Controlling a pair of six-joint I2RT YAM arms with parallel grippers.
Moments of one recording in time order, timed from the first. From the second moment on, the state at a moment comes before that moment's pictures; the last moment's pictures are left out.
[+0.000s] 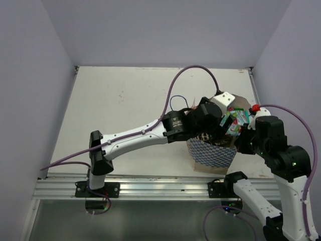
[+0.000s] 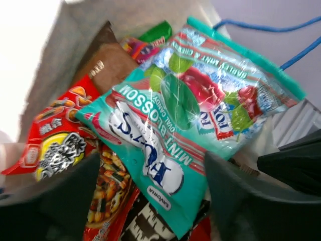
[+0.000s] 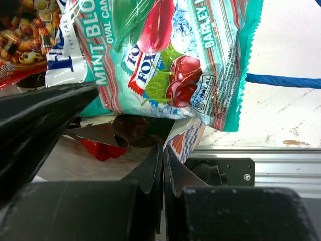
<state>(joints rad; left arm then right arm) -1.27 1.92 2.01 -0.60 -0.32 -0.34 0.26 0.73 1.35 -1.44 0.09 0.34</state>
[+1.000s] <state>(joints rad) -1.19 1.58 1.73 -0.65 -0.58 -0.52 0.26 0.73 1.35 -1.44 0.09 0.34</state>
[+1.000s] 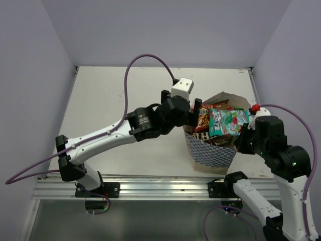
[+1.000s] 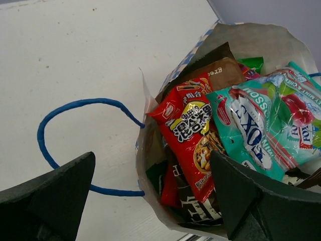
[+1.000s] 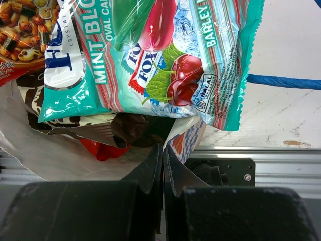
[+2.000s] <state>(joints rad) -1.18 1.72 1.68 -0.65 -0.51 -0.58 0.26 0.72 1.34 -1.43 0.09 0.34</state>
